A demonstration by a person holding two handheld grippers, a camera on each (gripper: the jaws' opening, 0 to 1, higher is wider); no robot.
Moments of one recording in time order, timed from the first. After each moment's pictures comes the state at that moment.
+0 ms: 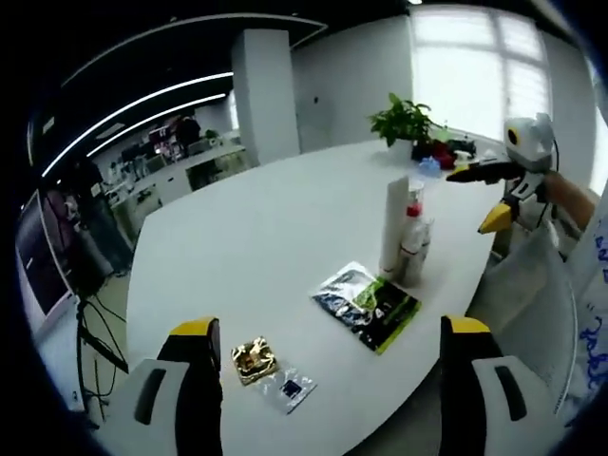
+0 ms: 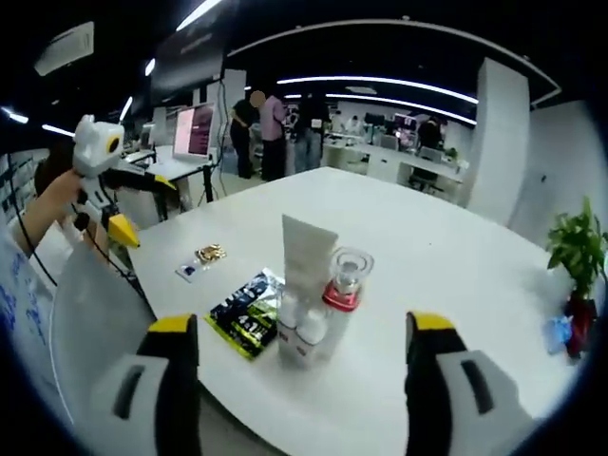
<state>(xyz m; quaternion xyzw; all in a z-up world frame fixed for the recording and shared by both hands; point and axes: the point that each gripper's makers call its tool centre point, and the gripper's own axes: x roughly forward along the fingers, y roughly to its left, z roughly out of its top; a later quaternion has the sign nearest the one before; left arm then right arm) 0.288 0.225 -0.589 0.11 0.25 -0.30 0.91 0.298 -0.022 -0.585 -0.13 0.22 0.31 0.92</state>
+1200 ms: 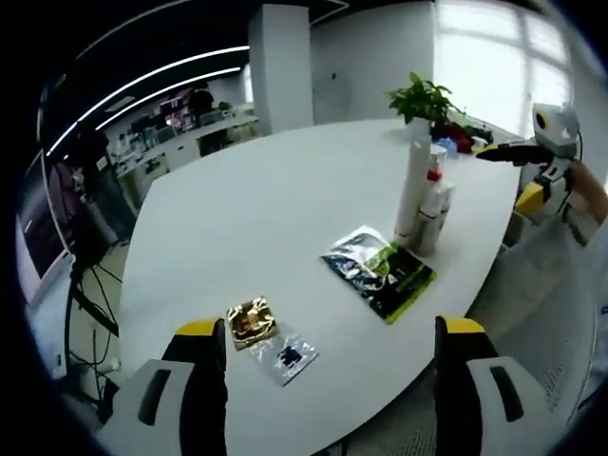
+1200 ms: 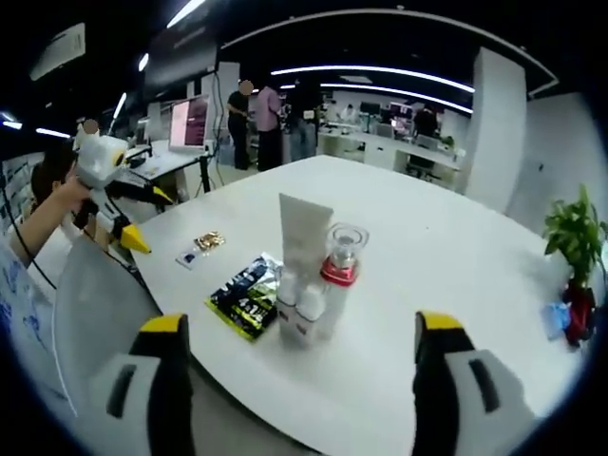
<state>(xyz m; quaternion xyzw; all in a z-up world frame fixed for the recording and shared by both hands) 0.287 0.243 -0.645 0.10 0.32 -0.27 0.90 0.280 -0.035 -0.597 -0.12 0.25 0.30 0.91</state>
